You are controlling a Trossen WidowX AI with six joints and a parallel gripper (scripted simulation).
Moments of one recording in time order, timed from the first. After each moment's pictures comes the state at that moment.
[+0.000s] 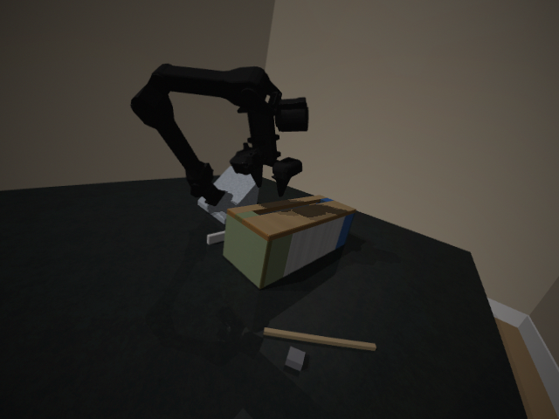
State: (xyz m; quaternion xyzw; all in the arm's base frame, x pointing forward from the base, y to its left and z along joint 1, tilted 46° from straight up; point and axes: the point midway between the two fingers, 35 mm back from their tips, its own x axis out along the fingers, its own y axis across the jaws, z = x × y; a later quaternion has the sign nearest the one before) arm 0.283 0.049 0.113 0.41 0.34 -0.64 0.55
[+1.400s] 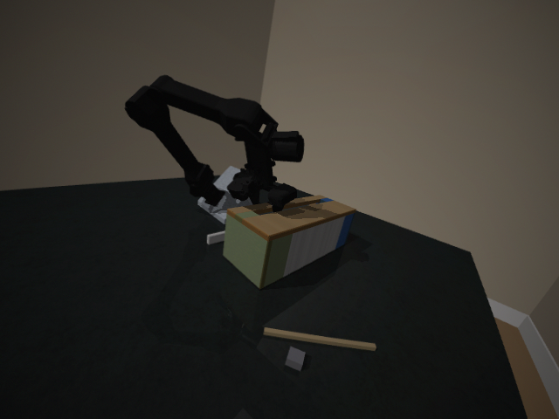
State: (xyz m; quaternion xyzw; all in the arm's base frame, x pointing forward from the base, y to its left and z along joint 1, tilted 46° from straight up) arm 0.278 0.004 0.072 0.42 0.34 -0.64 0.55
